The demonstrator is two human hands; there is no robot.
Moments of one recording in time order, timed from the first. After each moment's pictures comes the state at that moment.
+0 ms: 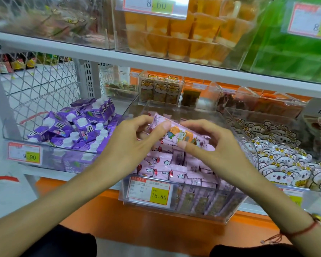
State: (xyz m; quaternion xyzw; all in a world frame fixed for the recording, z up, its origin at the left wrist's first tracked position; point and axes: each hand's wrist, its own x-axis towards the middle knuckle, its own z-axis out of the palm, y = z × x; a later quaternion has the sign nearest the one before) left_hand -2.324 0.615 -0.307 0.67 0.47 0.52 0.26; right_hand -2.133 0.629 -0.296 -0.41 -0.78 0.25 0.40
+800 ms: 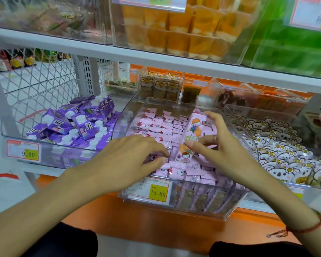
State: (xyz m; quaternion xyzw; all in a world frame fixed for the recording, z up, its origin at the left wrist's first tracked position) left_hand -2.336 0.609 -0.316 0.84 0.51 0.17 0.02; right_hand -2.116 0.636 -0.307 -0.48 -0.76 0.26 0.35
